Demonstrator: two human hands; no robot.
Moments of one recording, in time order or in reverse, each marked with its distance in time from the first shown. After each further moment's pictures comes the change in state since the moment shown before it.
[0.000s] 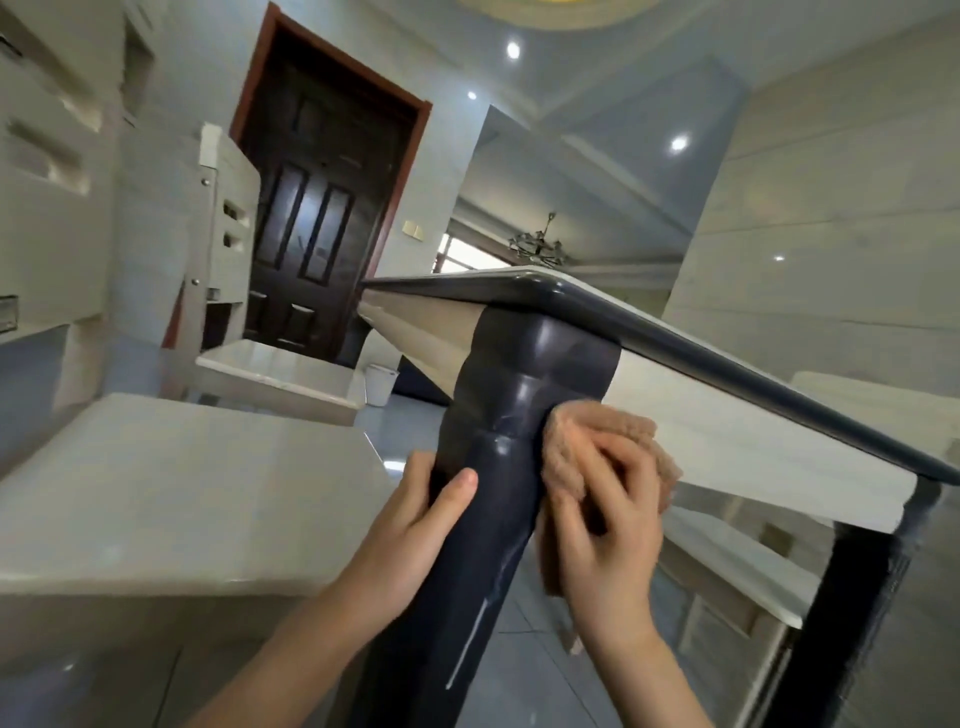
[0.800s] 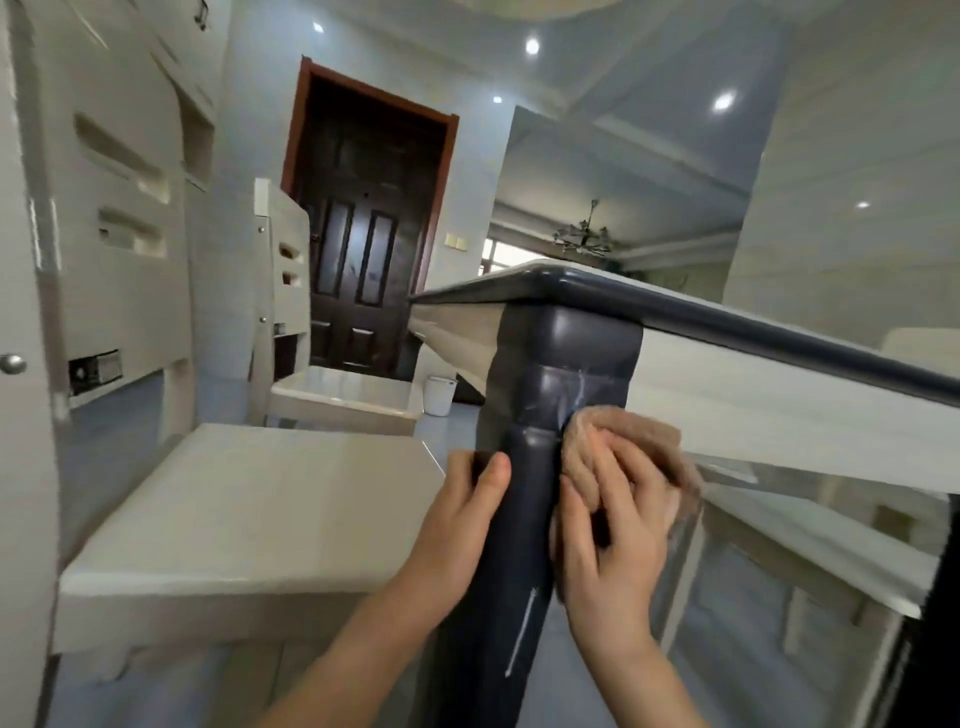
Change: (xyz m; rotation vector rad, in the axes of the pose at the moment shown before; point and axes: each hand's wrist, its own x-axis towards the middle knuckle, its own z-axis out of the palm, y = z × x) left_hand 0.000 0.008 0.009 0.110 0.130 -0.061; right_hand -0.030 -0.015 0.025 0.092 0.107 0.146
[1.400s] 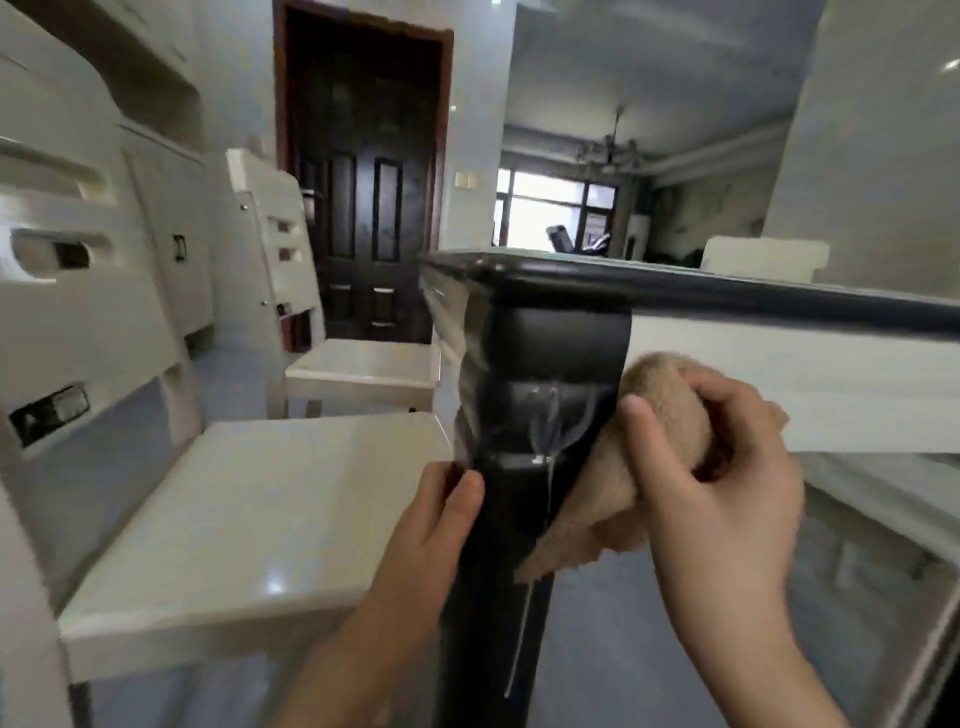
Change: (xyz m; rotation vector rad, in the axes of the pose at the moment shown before) left_hand 0.002 0.009 -0.006 0.197 0.034 0.012; right_hand 0.084 -0.026 -0.044 0.237 -0.017 0.542
